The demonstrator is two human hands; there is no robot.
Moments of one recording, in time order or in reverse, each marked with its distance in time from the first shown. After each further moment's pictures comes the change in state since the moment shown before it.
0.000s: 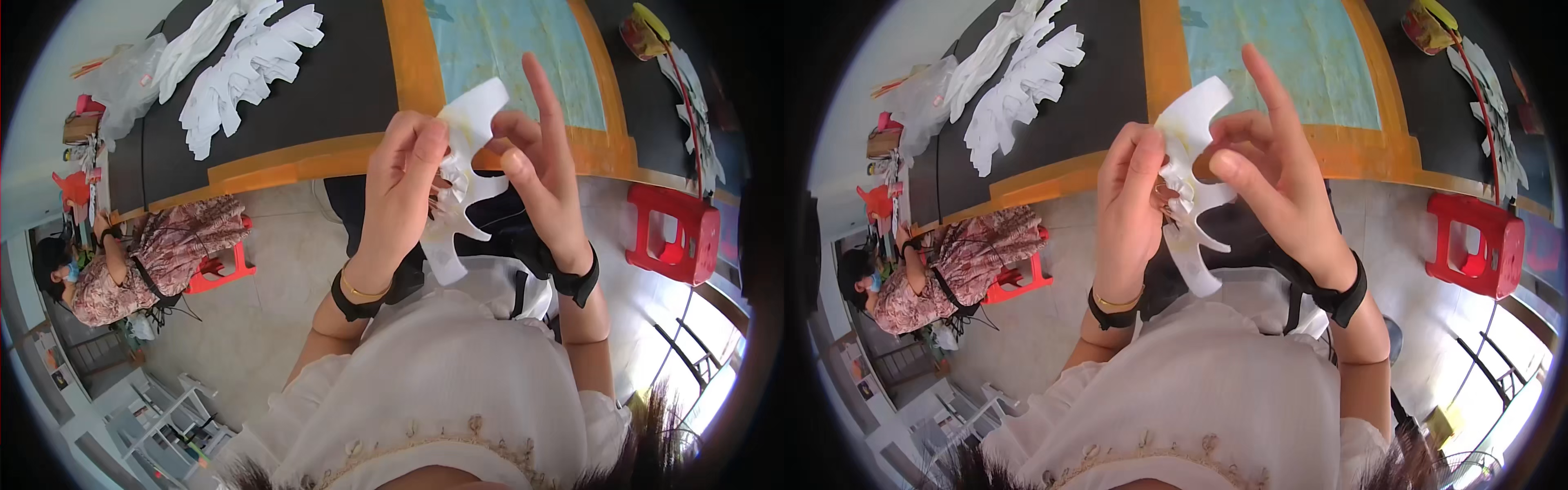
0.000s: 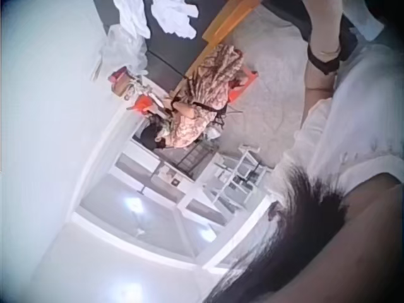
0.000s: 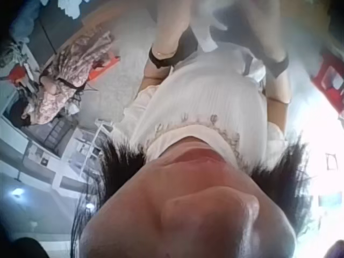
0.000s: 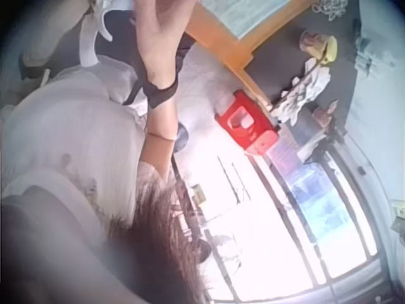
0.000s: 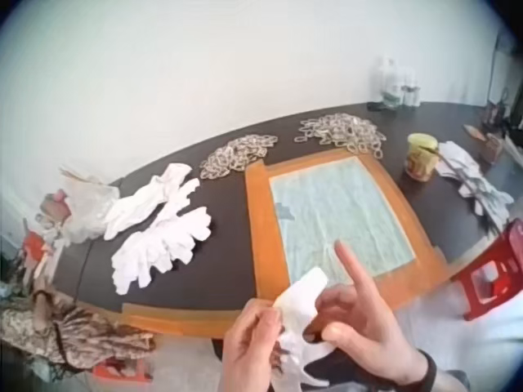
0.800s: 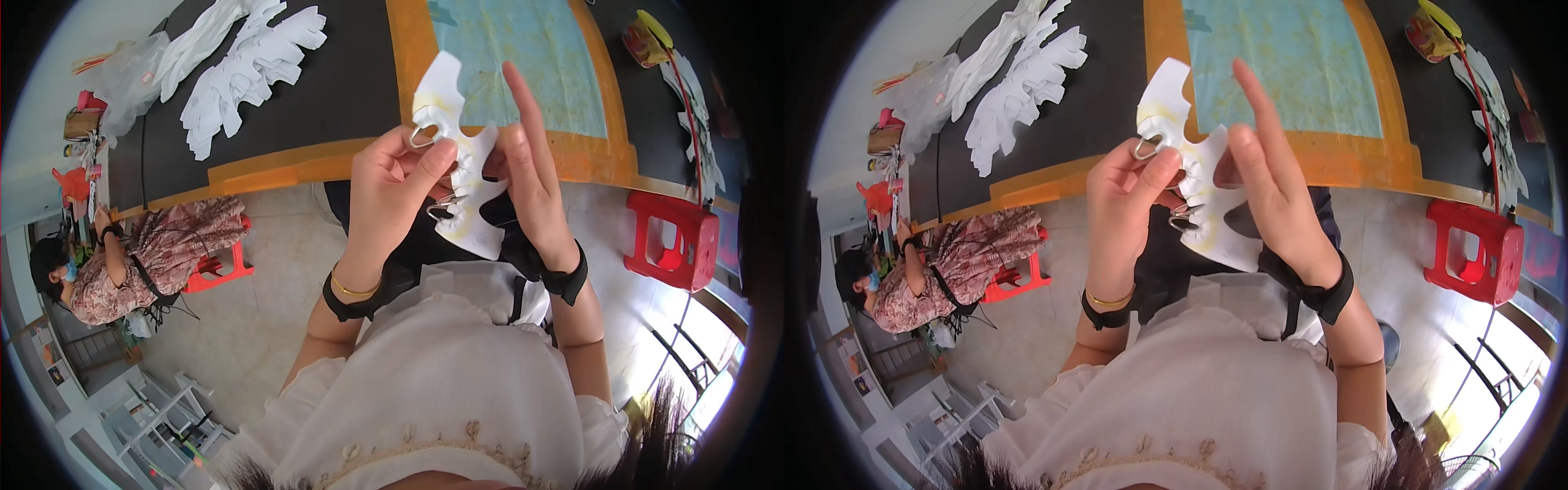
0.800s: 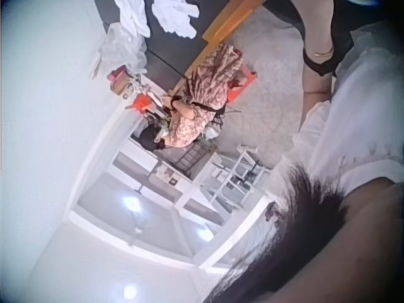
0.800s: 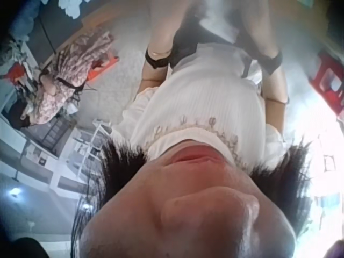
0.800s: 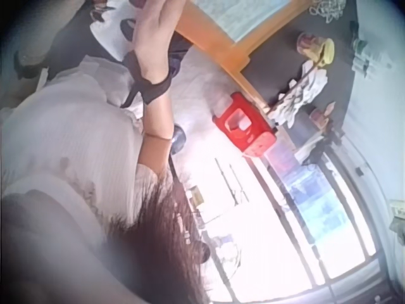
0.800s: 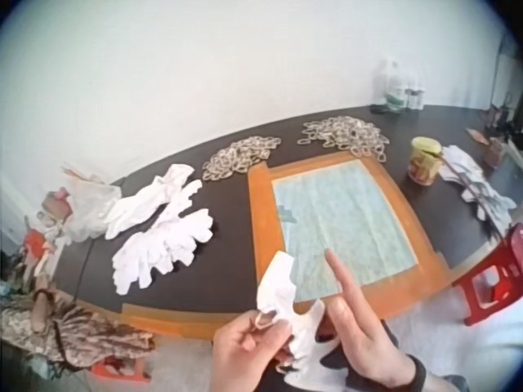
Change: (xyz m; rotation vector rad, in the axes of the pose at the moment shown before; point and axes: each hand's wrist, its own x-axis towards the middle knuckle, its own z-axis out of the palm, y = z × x) left_hand 0.003 0.005 -0.009 -0.036 0.086 -0.126; right_hand 0.004 0.004 0.006 -0.174 0.082 0.037
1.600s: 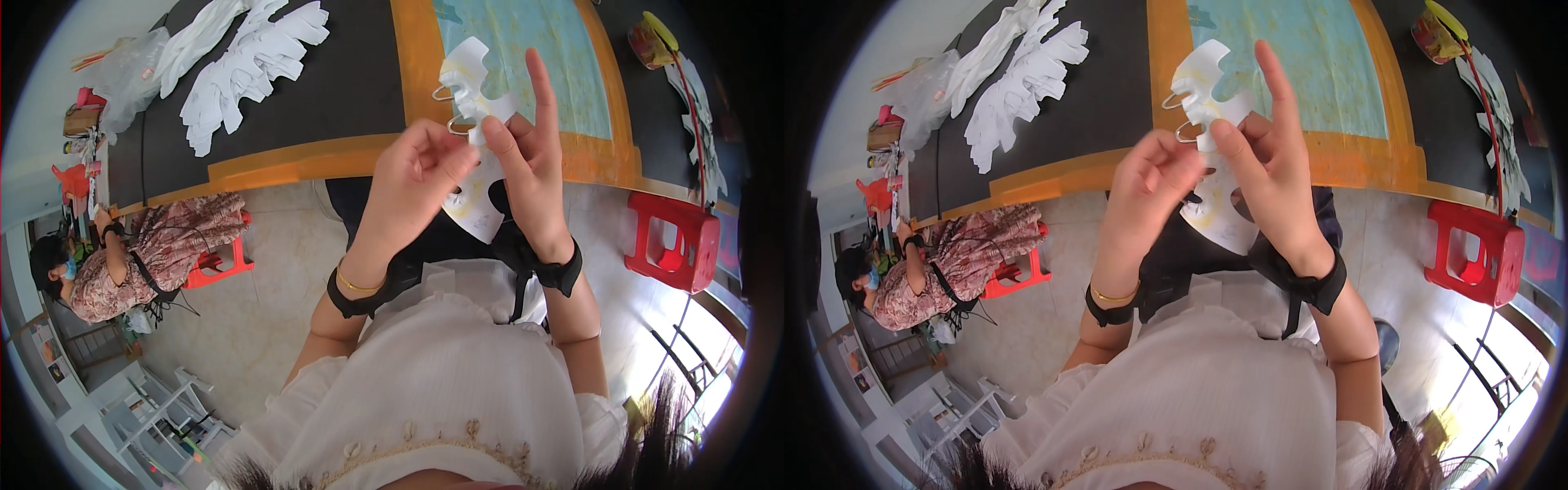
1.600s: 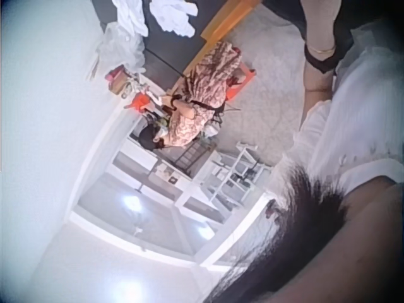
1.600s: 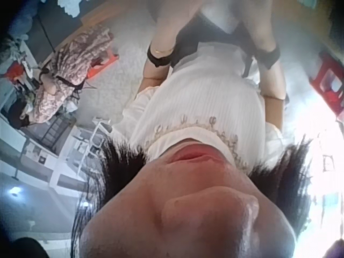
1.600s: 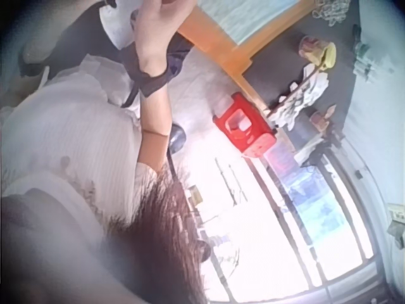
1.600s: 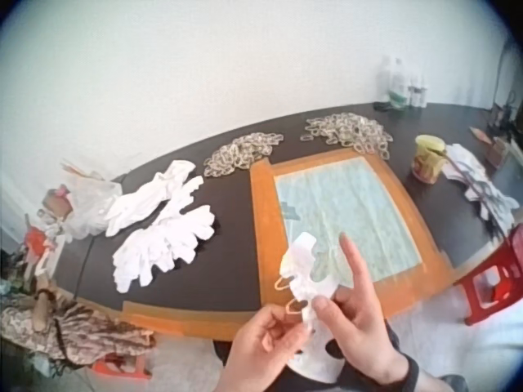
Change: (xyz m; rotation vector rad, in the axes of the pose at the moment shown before) left_hand 0.006 -0.013 0.002 -0.029 -0.094 0.010; right_hand 0.018 0.014 0.013 0.033 0.117 -0.085
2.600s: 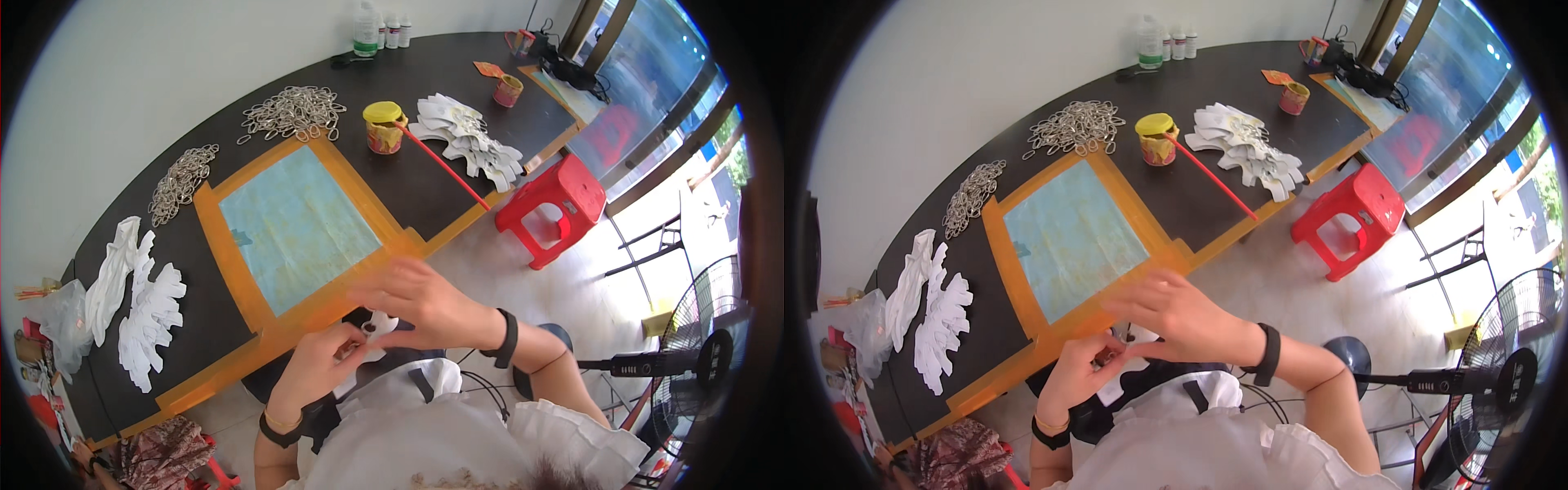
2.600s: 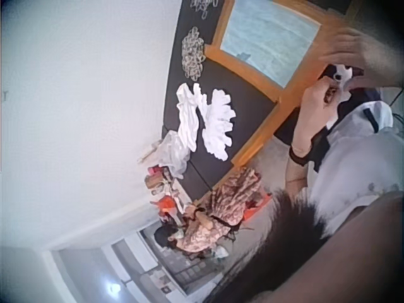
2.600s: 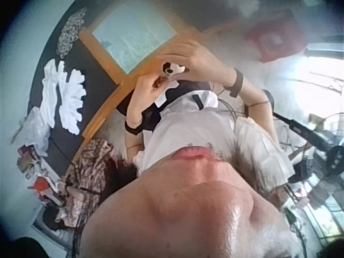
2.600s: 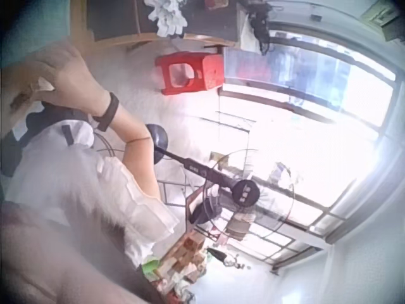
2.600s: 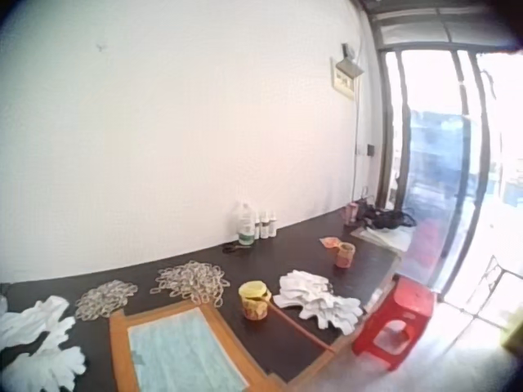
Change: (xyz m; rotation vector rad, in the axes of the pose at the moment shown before) left_hand 0.007 0.020 0.059 0.774 -0.736 0.131; right_hand -0.057 -0.091 -0.115 -1.008 -0.230 -0.483
